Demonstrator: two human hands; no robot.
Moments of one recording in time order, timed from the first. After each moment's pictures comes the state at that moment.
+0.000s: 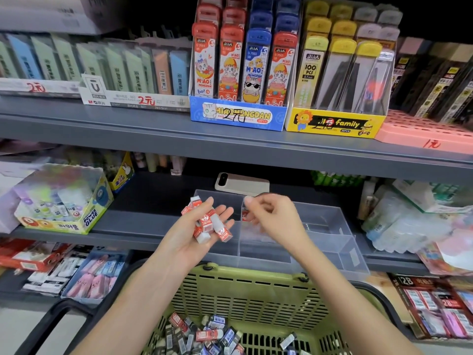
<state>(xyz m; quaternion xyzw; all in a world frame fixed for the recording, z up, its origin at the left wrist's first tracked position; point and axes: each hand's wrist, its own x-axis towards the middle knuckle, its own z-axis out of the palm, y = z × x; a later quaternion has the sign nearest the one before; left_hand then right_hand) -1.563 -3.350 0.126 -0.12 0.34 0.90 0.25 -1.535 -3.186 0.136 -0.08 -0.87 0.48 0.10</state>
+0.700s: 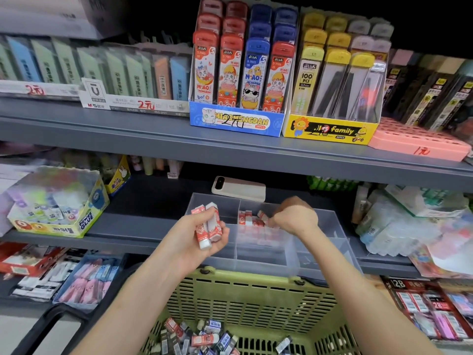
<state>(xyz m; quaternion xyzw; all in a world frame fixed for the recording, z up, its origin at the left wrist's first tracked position) -1.562 -3.353 0.129 -0.14 0.39 0.86 0.30 -1.569 -3.139 0.133 -0.26 -0.95 0.16 -0.06</state>
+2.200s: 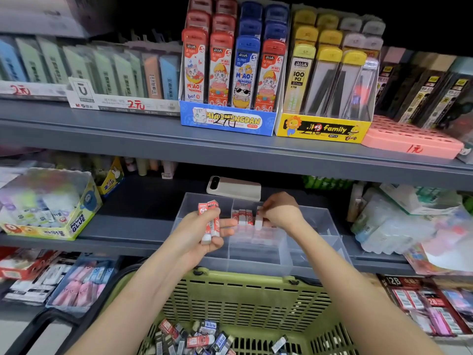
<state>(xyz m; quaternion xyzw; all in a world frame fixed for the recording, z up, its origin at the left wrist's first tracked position) -1.565 -3.334 0.133 -0.08 0.52 0.80 0.29 -1.590 -3.135 0.122 -0.22 -0.94 0.27 -0.05</state>
